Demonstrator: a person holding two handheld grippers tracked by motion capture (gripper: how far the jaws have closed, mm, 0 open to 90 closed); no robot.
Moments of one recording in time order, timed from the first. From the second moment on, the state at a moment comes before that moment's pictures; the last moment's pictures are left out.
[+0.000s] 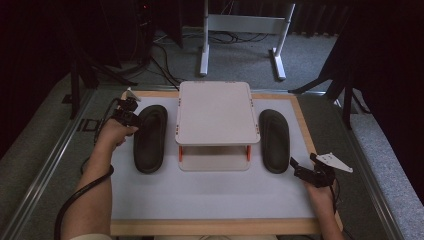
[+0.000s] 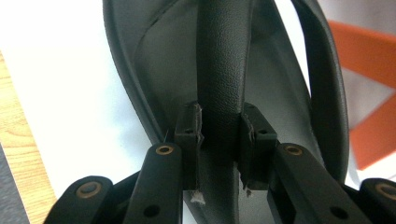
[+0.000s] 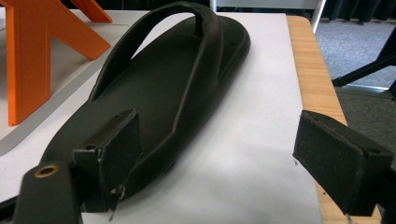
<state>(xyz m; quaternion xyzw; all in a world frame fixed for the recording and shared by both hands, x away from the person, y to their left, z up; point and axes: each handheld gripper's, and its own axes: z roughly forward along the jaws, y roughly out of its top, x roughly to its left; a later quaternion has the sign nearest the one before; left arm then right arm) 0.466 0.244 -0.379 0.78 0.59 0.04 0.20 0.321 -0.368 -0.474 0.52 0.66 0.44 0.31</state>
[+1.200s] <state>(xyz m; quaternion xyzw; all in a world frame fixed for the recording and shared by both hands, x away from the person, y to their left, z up) 0.440 0.243 -0.267 0.77 0.58 0.07 0.24 0.320 -0.361 -0.475 0.50 0.68 0.43 0.33</state>
